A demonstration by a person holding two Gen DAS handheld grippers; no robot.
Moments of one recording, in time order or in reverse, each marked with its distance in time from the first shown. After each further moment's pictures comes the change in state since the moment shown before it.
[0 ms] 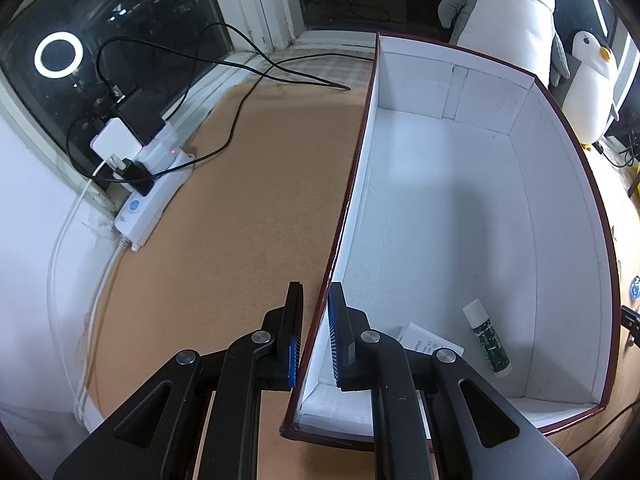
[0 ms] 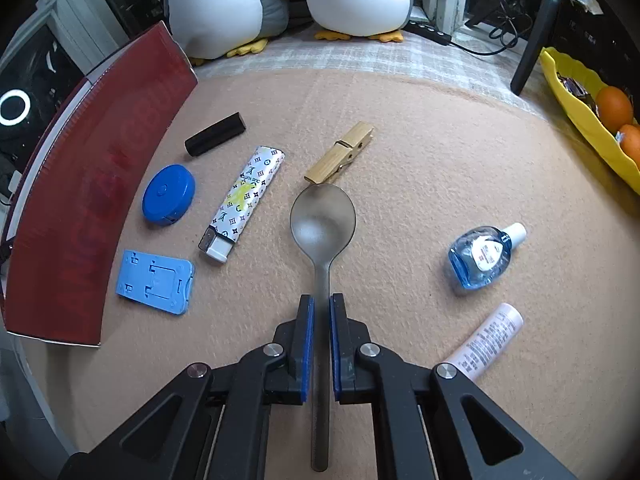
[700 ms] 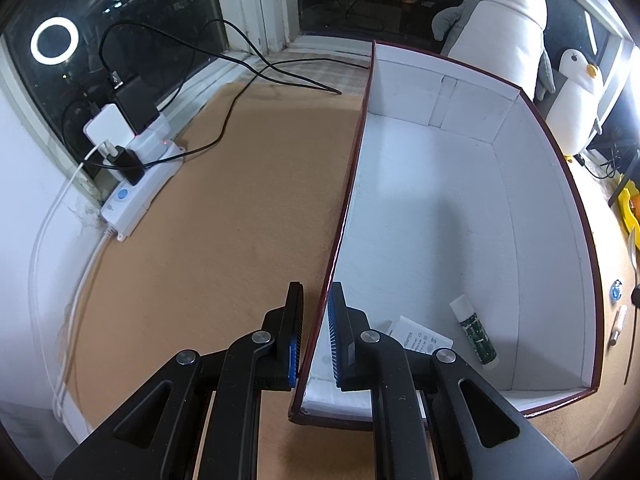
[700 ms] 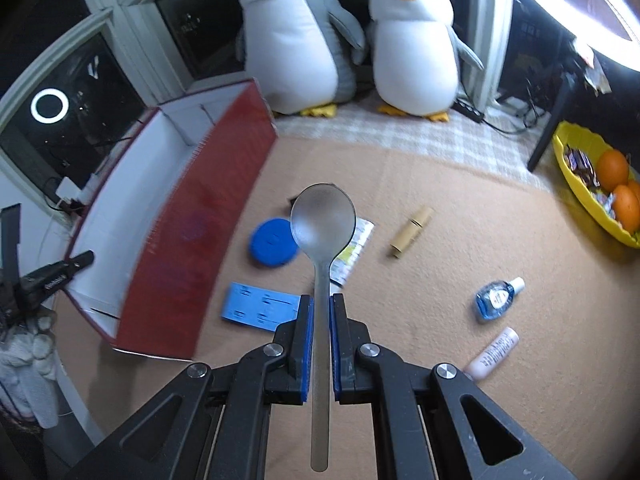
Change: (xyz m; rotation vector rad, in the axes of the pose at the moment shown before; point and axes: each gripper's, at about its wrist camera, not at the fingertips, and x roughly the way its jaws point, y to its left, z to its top) left arm -0.002 0.013 -0.010 -0.036 -0.029 -0.093; right arm -0.082 0.071 0.015 -0.089 -0.132 0.077
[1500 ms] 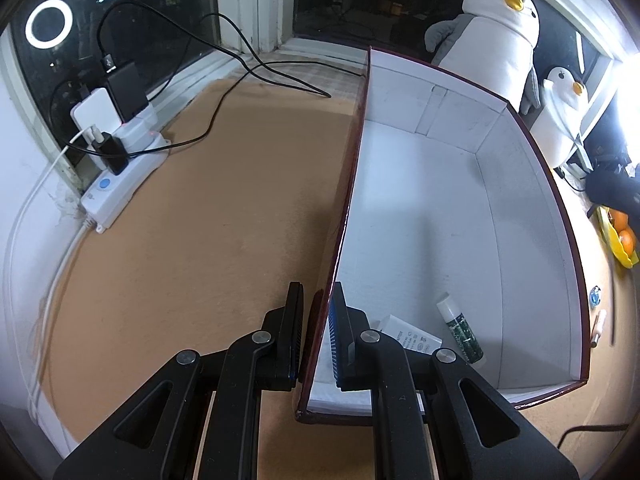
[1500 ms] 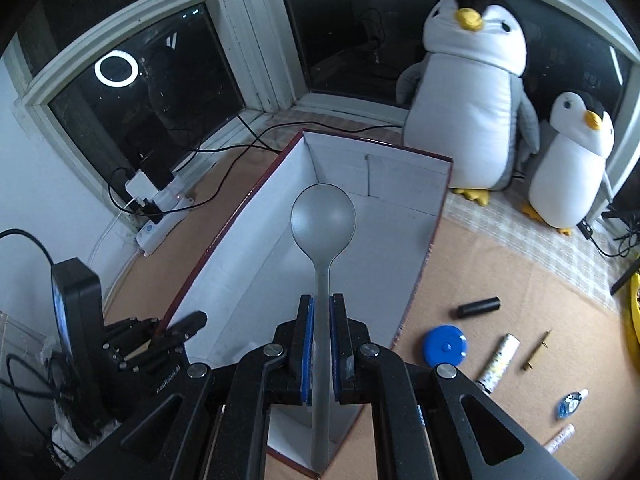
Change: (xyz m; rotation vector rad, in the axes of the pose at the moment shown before) left arm 0.004 0.010 -0.006 -0.032 -0.026 -0.103; right arm 0.028 0.162 0.076 -0.204 -0.004 0.118
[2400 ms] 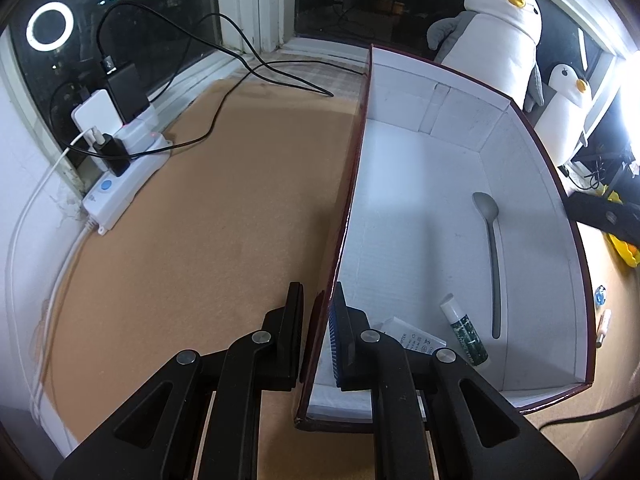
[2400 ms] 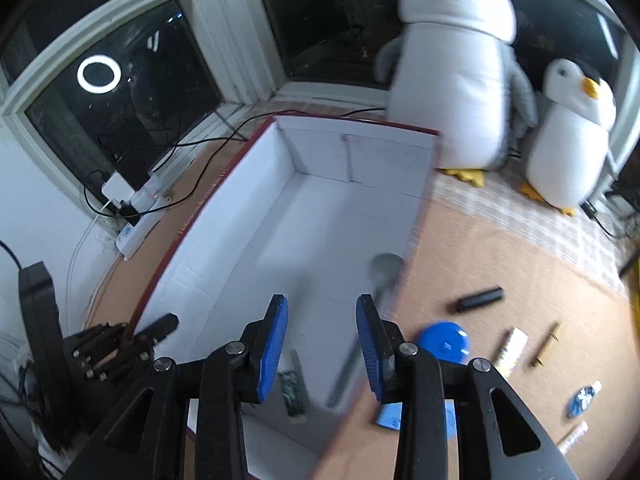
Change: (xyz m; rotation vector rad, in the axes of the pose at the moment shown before) left arm 0.004 0.000 0.001 0.006 0.004 0.020; right arm 0.009 -0.040 -0.022 0.082 0.001 -0.021
